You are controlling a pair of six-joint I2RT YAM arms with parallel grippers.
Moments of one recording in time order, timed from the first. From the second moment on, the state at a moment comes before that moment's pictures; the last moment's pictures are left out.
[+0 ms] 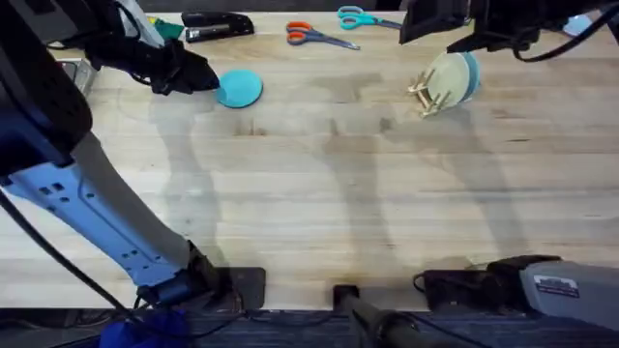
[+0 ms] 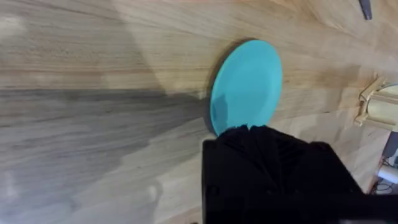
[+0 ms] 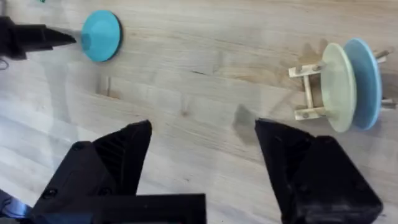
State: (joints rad) left arm 0.39 2.08 1.55 -0.92 0.71 0.08; right arm 0.14 1.43 1.44 -0.96 -0.34 0.17
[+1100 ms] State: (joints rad) left arm 0.39 2.18 1.57 -0.87 0.71 0.09; right arm 0.23 1.43 1.44 -0.88 -0.34 0.16
